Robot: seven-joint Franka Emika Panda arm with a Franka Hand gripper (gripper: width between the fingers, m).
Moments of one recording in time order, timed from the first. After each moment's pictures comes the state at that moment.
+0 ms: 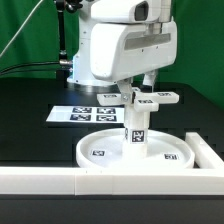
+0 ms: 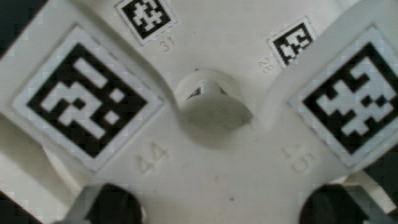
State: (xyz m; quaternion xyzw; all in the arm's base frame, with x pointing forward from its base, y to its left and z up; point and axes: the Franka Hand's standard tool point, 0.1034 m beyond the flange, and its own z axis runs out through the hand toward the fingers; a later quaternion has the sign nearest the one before) arm 0.563 0.035 0.102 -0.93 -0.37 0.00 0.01
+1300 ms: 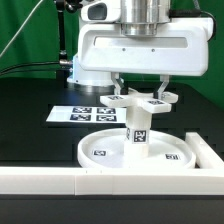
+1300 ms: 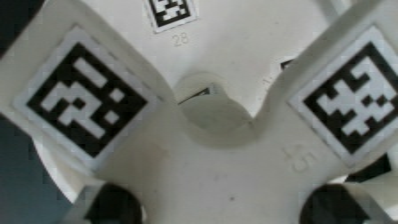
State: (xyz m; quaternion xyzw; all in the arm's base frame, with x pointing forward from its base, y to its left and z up) arm 0.563 0.040 0.101 -0.97 0.24 0.00 0.03
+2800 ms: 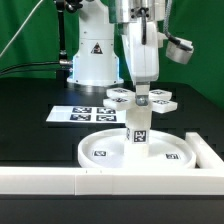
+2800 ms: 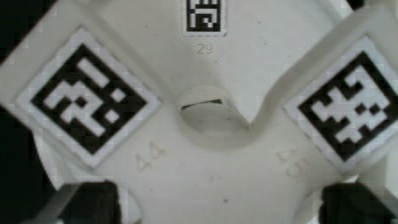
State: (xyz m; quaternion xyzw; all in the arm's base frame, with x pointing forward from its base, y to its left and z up) arm 0.567 0.038 0.110 -0.69 0.72 0.01 0.06
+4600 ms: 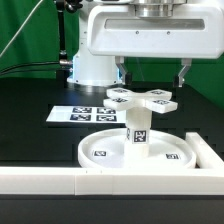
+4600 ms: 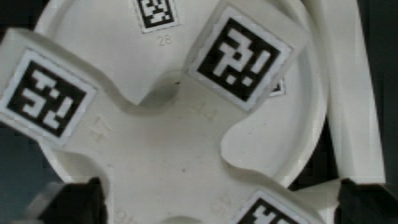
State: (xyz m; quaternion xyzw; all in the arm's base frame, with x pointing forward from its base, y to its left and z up) arm 0.571 0.055 0.128 -1.00 0.09 0.02 0.02
